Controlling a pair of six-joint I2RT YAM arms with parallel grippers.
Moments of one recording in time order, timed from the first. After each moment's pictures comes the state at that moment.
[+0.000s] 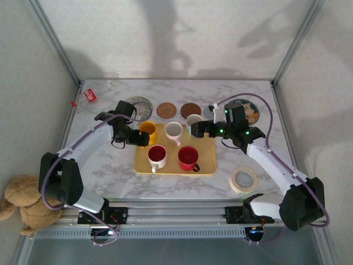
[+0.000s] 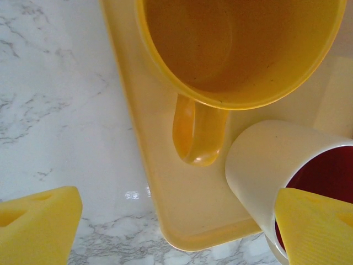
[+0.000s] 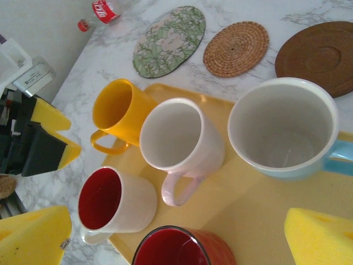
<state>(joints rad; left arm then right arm) -0.30 1.50 1.14 -0.91 0.14 -0.16 0.43 1.24 0.96 -0.36 -0.45 0.29</state>
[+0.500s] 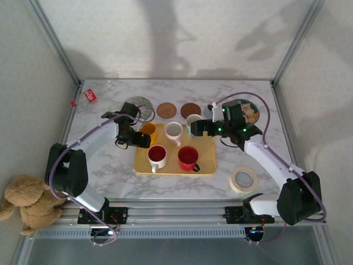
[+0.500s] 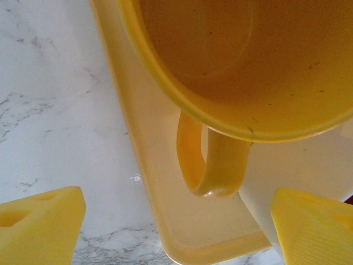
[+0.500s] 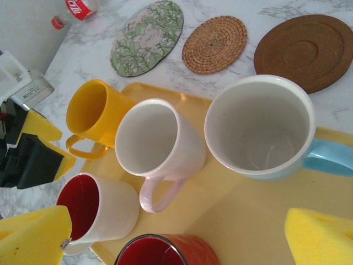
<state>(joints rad) -0.31 1.59 1.14 -0.89 0.13 -0.16 0.43 1.30 0.98 -0.37 -0.39 0.29</state>
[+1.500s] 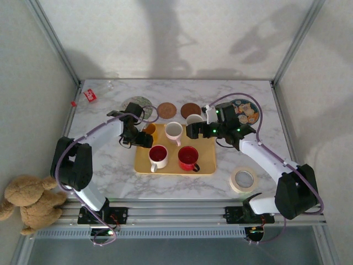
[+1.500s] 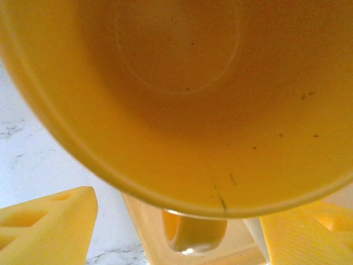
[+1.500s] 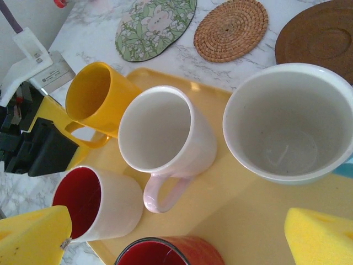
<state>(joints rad) -0.33 1.67 1.17 -0.86 0.14 -0.15 0.48 1.35 0.97 -0.33 -0.40 0.27</state>
